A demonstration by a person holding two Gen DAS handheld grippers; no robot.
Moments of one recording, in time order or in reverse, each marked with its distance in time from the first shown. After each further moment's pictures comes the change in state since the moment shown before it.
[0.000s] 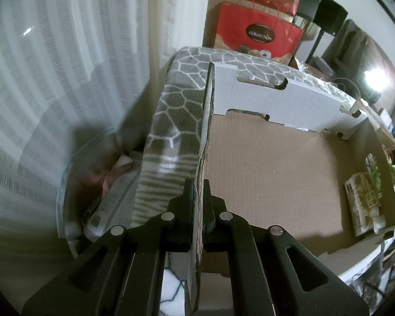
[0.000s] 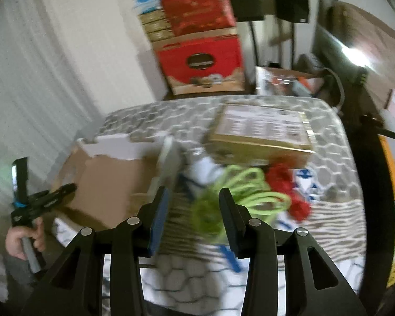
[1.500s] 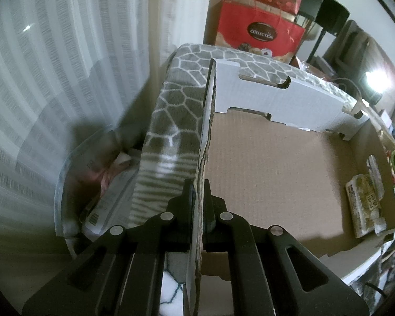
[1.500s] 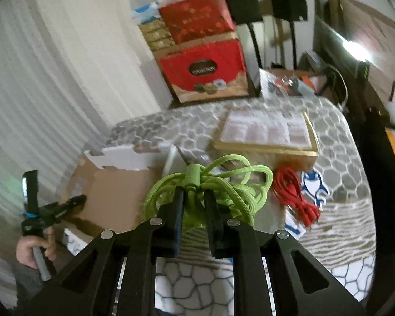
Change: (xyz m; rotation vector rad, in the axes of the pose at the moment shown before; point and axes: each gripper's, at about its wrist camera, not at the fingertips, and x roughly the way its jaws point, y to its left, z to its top) left arm 0.002 -0.001 -0.001 -0.009 0.012 0.001; right arm -0.008 0.008 0.005 0.024 -0.049 0.083
